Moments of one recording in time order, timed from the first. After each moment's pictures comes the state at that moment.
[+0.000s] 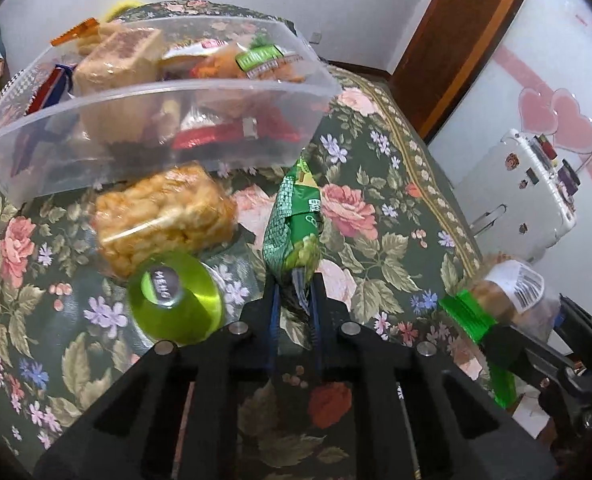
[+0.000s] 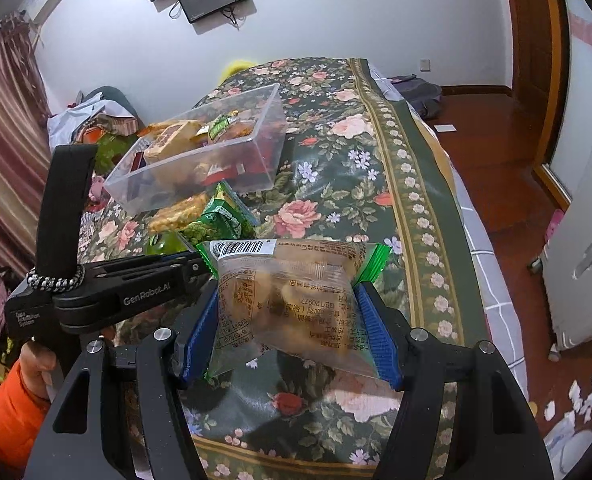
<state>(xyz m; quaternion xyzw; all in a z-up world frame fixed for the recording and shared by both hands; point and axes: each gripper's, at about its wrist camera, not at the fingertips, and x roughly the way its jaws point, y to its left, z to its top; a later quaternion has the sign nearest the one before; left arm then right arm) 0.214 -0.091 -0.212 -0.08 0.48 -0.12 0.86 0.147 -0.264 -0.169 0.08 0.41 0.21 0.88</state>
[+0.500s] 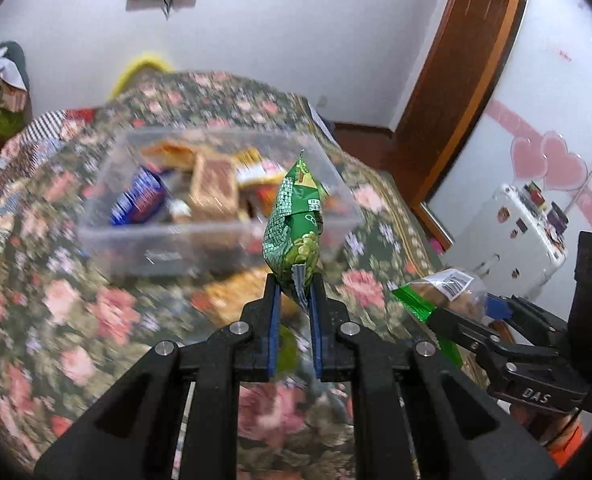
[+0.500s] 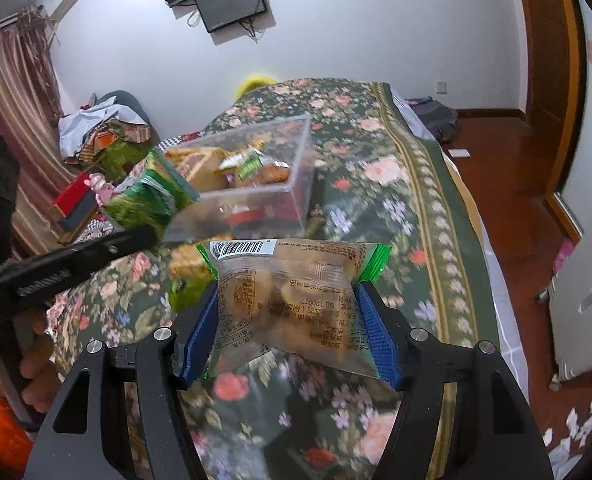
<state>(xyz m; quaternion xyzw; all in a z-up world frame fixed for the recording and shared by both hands) 0.194 -0.028 -0.122 -0.08 0.38 -0.10 0.92 0.172 -0.232 -0.143 0.07 0.38 0.23 0.89</state>
